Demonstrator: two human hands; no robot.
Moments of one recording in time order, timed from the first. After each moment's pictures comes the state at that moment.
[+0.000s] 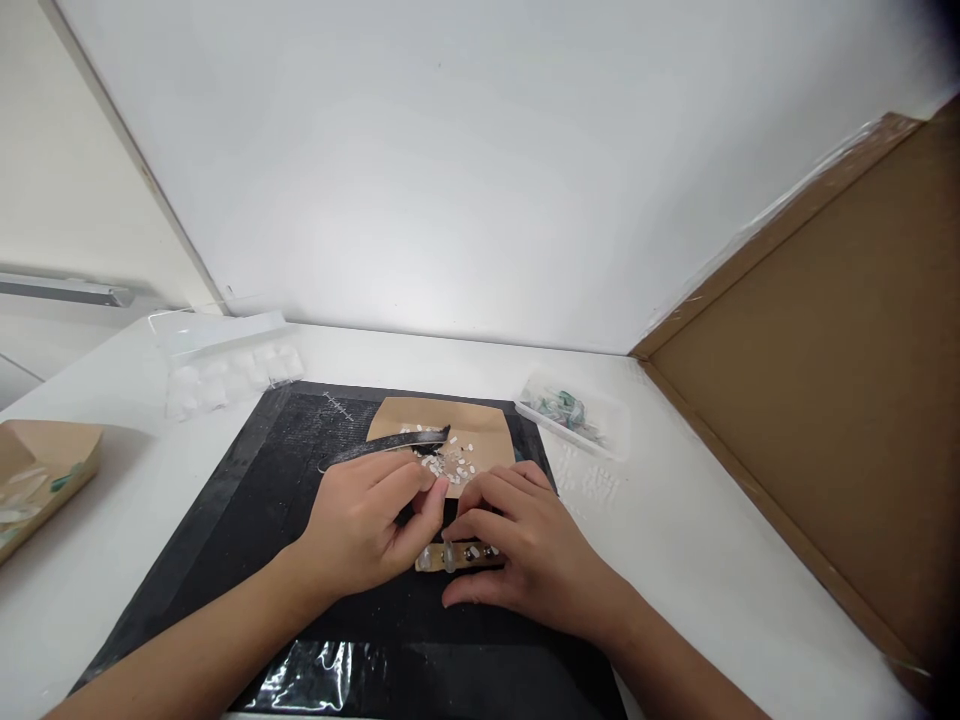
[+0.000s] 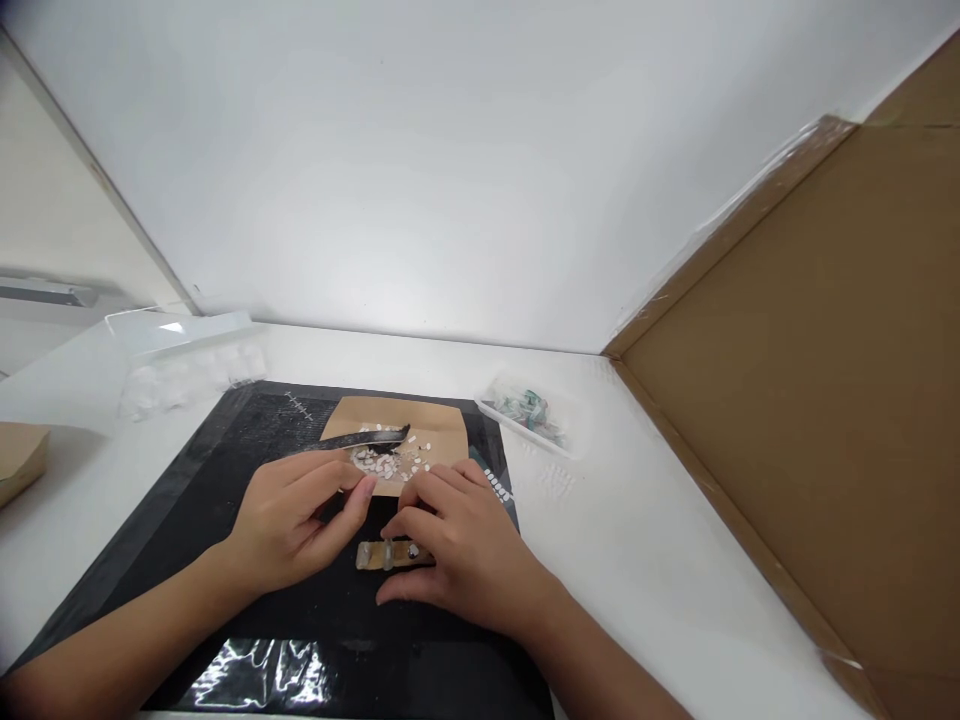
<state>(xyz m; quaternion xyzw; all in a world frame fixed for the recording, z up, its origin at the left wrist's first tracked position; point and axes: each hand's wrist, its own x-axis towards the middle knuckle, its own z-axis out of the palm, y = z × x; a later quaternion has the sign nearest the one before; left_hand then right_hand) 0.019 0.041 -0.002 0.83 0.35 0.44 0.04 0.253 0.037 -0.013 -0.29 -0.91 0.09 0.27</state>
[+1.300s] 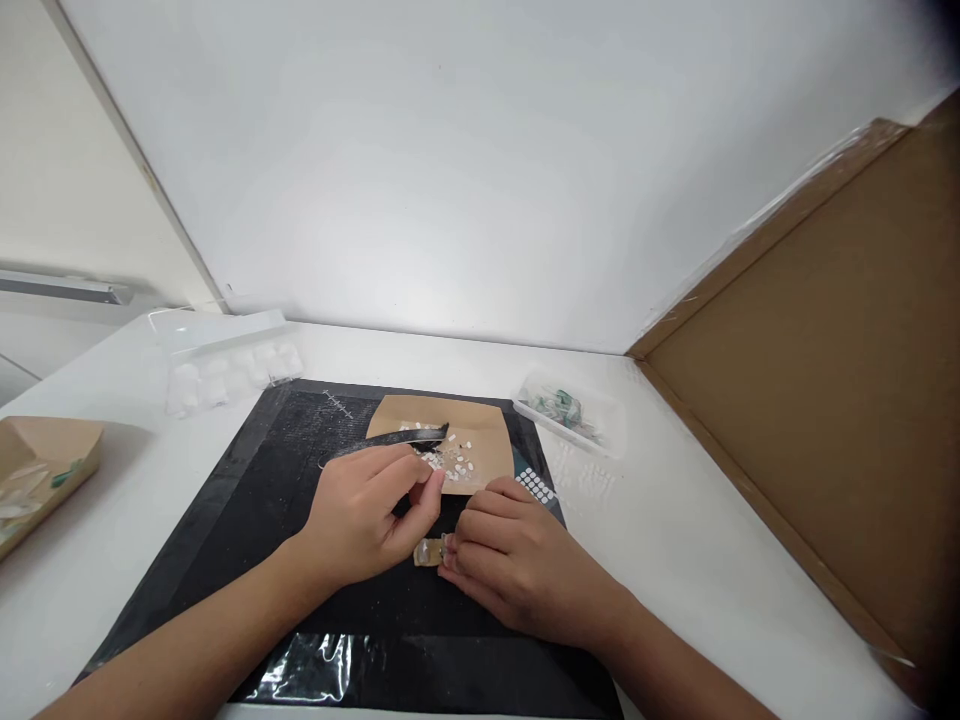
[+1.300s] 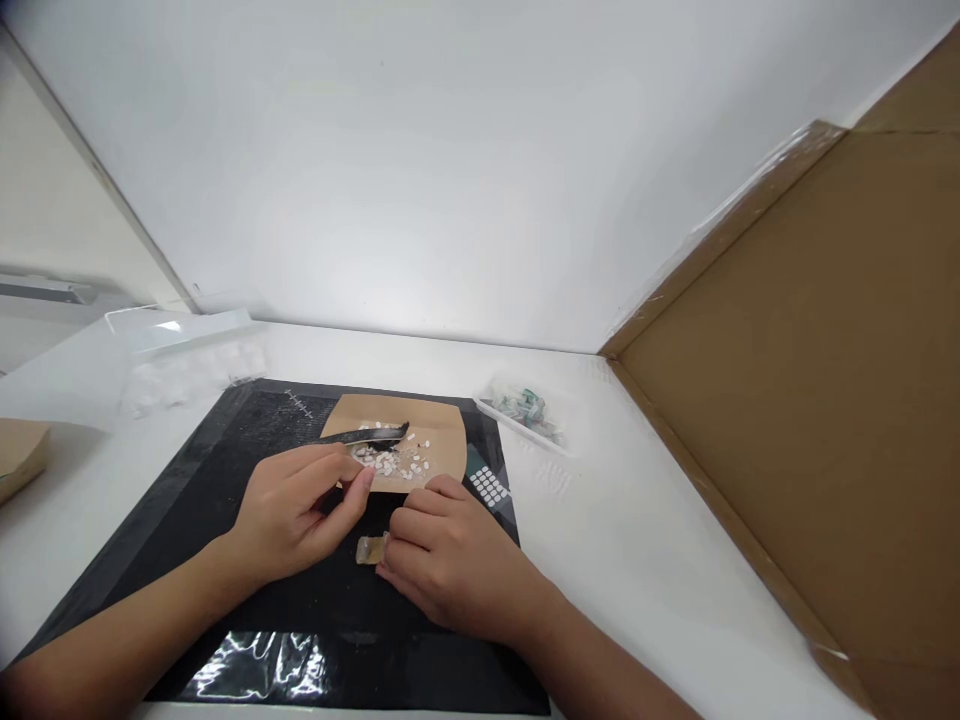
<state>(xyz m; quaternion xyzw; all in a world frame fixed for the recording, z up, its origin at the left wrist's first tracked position) 0.018 0.044 -0.006 0.82 0.36 0.44 0.03 0.245 0.028 -0.011 -0.22 -0.95 -0.01 0.22</state>
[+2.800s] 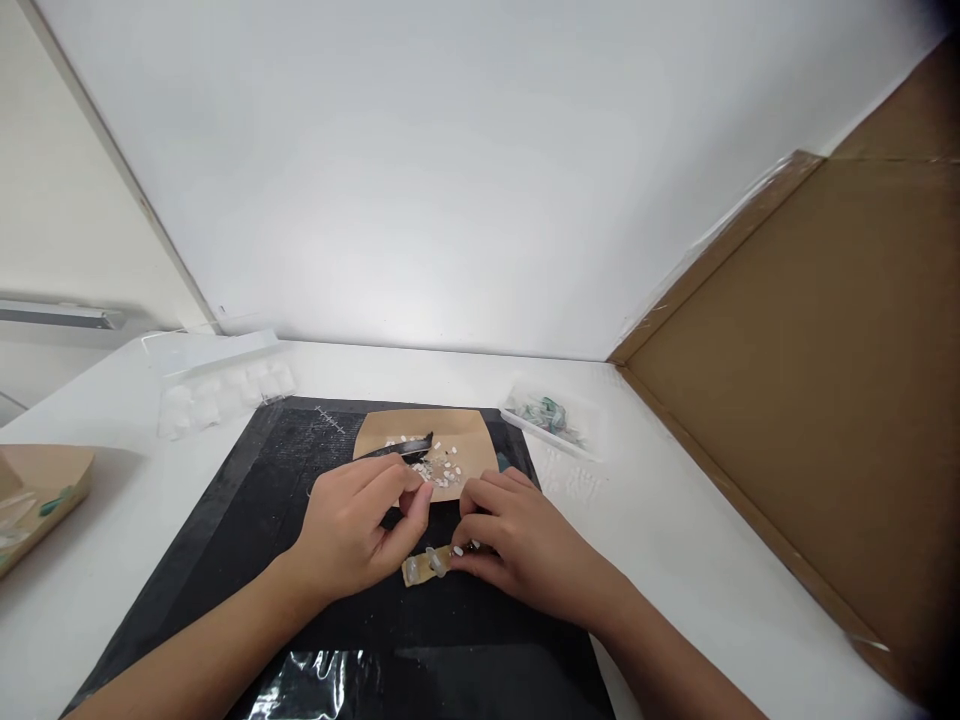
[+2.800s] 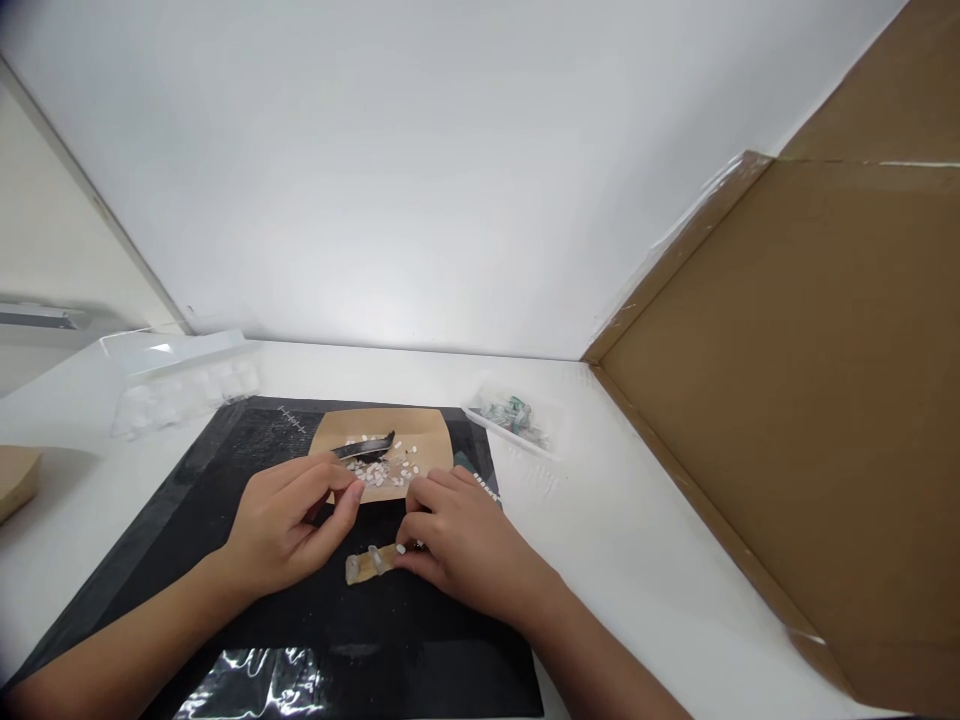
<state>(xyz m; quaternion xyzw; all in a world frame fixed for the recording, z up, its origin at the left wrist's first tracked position) 0.019 0.043 -0.002 0.82 0.34 0.45 0.02 0.262 0.038 -0.004 -0.35 -0.92 0.12 0.14</state>
